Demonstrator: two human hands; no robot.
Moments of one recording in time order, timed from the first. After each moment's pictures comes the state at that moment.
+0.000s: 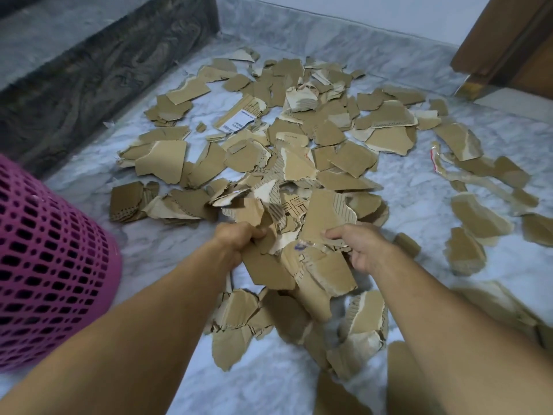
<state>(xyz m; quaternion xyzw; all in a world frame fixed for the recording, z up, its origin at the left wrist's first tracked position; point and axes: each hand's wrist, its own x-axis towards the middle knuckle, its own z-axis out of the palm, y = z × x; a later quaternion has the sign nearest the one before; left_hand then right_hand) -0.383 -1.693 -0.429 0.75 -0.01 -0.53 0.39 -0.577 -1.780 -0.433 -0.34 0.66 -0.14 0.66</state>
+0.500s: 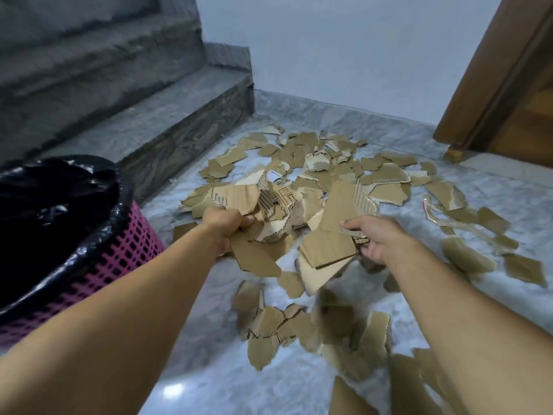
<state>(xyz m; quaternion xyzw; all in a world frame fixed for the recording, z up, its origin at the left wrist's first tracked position) -0.353 -1.642 -0.257 0.77 -0.09 -0.41 0.48 -0.575 -1.760 -0.295 -0.38 0.59 -0.25 0.67</state>
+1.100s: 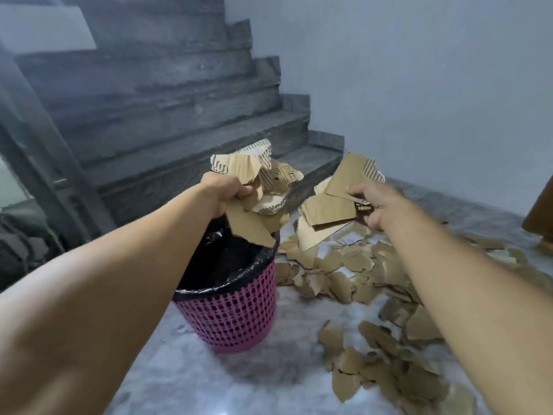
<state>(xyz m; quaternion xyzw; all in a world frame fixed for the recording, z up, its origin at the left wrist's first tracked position) -0.245 -1.460 -0.031 0.78 -0.13 -0.25 0.56 -0.411 -1.670 -0.096 -0.48 0.43 -0.29 0.71</state>
